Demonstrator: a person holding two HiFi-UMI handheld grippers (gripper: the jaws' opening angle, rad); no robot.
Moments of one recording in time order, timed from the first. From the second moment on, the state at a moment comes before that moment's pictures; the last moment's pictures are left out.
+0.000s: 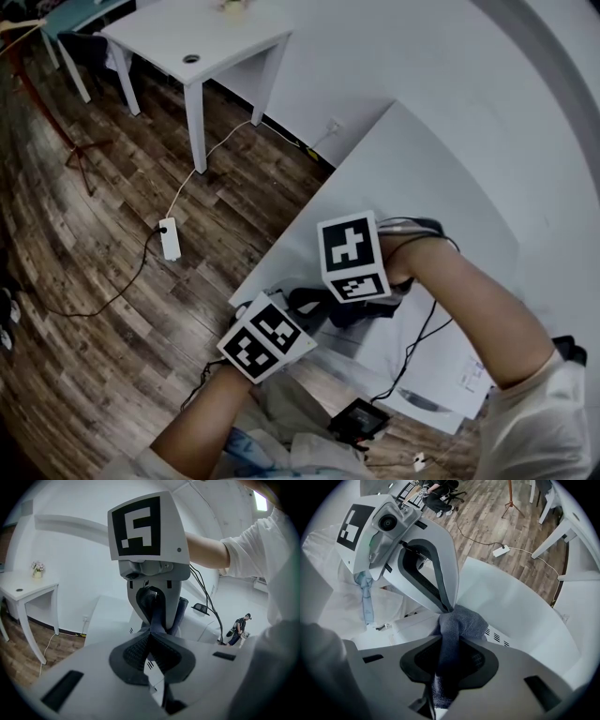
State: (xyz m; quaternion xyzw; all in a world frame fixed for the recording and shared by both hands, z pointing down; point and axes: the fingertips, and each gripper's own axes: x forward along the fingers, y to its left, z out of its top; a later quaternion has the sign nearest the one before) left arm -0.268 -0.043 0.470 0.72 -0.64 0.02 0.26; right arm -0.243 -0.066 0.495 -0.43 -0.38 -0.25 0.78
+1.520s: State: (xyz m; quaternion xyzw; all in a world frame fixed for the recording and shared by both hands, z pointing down) left arm -0.277 -0.073 0.472 0.72 -0.63 0.03 0.28; right arm -0.311 -0.170 0.503 -0.31 -0.45 -0.34 0.76
